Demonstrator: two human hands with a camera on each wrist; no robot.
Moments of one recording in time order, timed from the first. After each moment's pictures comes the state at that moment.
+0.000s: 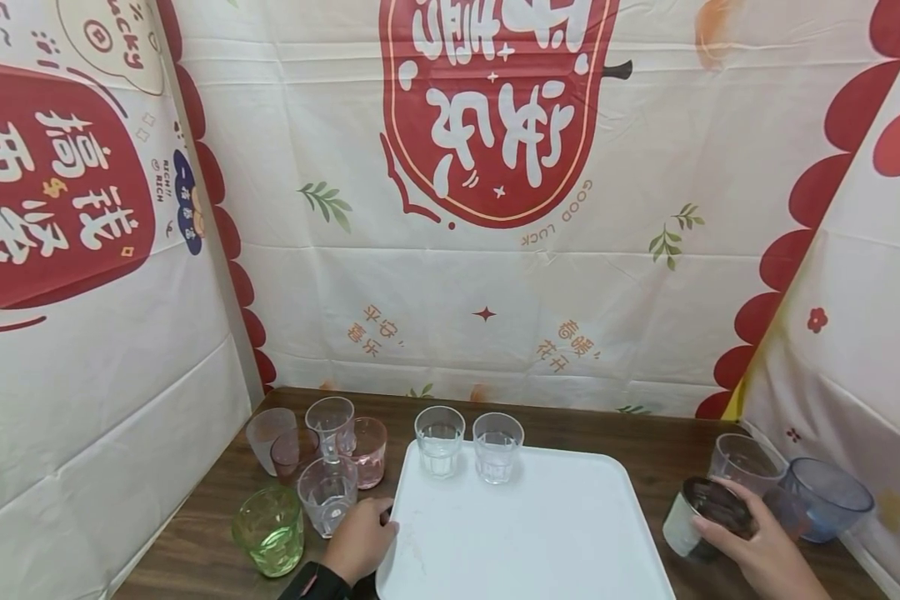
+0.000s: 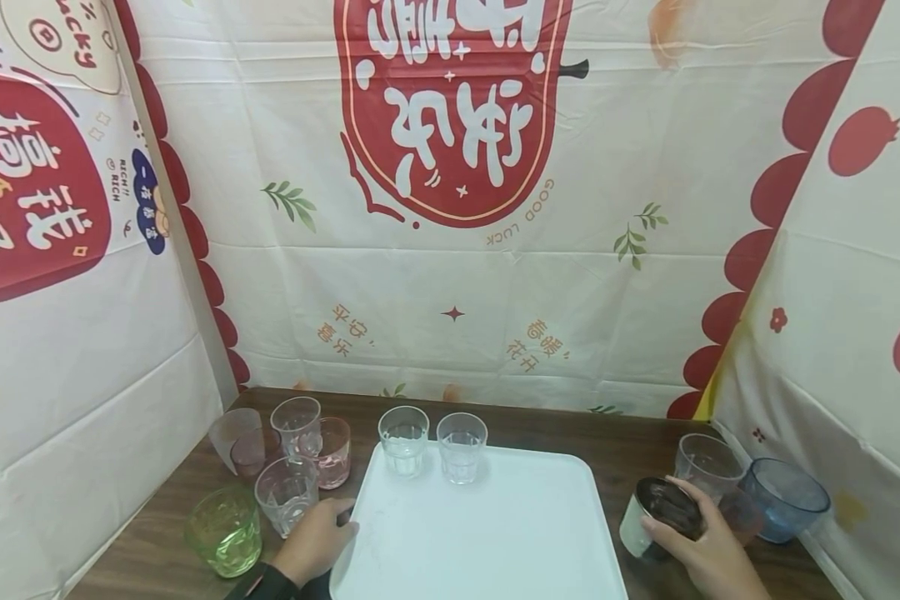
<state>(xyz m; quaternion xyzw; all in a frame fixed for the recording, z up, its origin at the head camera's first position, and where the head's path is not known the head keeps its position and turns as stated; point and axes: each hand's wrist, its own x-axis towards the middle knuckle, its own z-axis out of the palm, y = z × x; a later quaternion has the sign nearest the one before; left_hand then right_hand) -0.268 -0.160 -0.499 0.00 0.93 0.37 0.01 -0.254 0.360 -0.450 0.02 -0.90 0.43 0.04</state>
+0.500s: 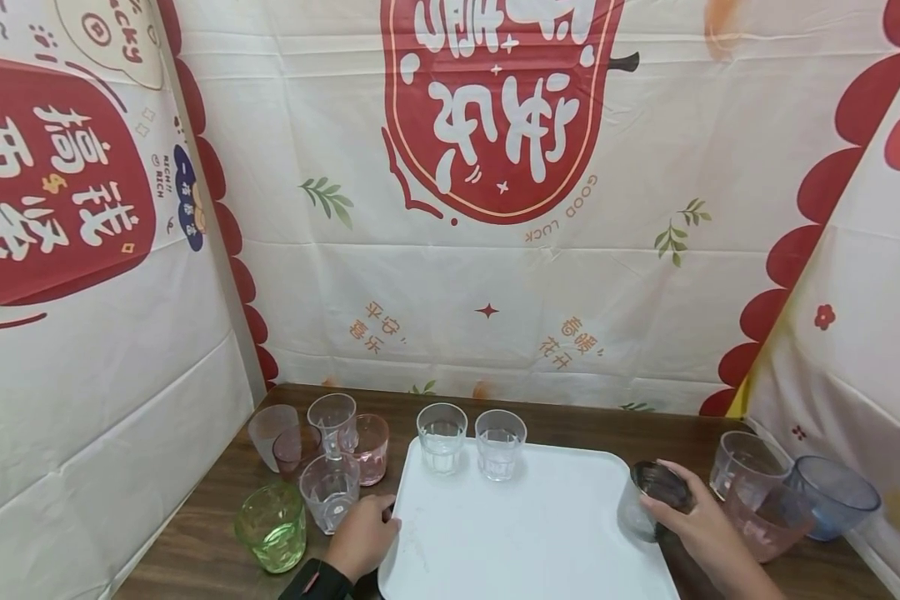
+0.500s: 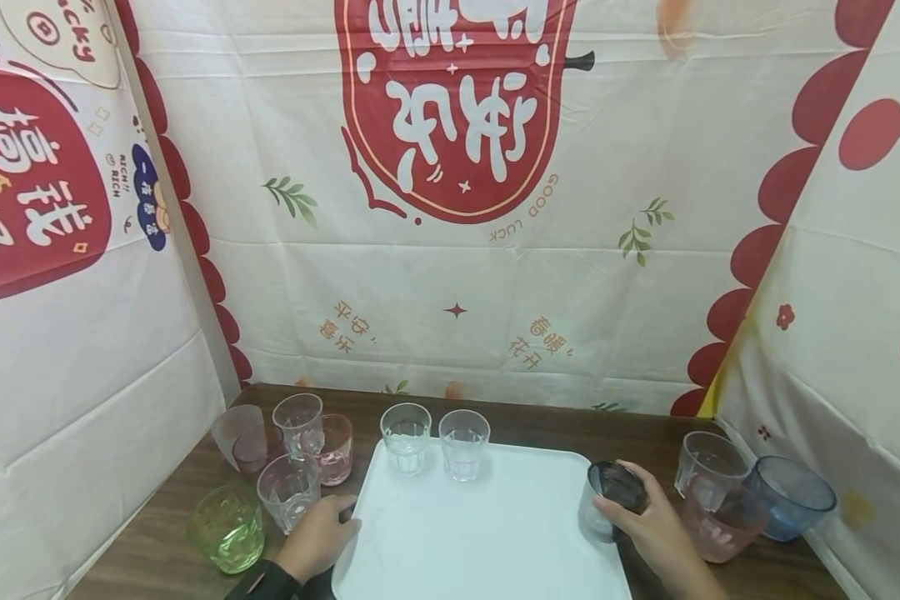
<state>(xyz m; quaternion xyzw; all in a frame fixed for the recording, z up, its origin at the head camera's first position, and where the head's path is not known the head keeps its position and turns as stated) -0.270 -0.160 -0.499 -0.01 0.93 0.37 0.01 -0.291 0.305 -0.464 -0.04 -0.86 0.50 -0.01</state>
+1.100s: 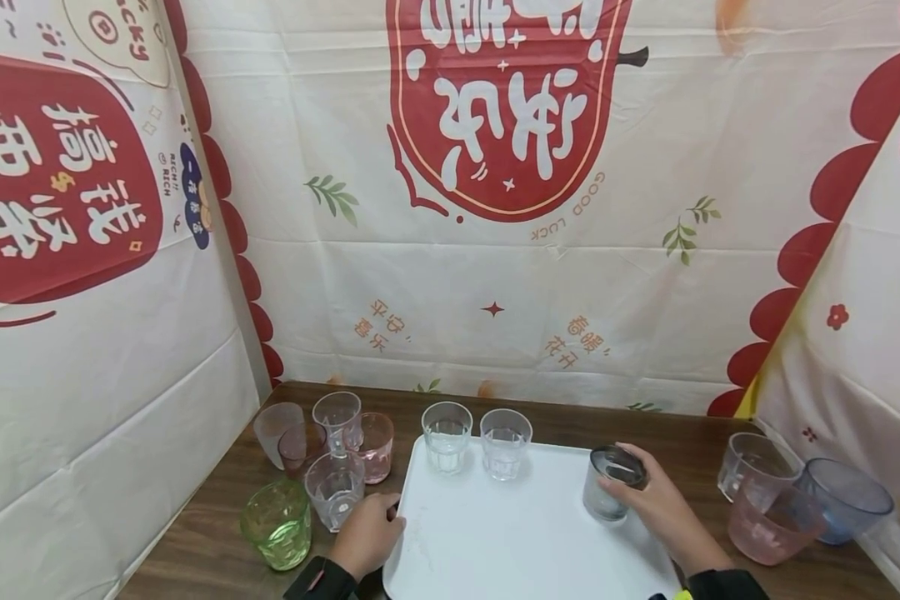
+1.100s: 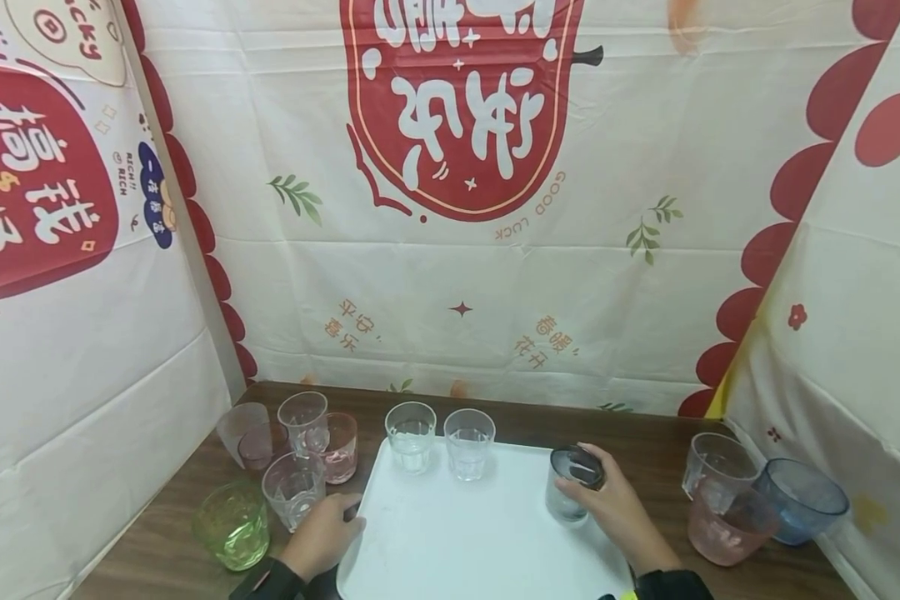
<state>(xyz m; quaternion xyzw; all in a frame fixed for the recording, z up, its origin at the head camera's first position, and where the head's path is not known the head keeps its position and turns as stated) -0.270 -0.161 -0.499 0.00 0.93 0.36 0.01 -0.328 0.259 -0.468 -0.05 -0.84 0.53 -0.07</state>
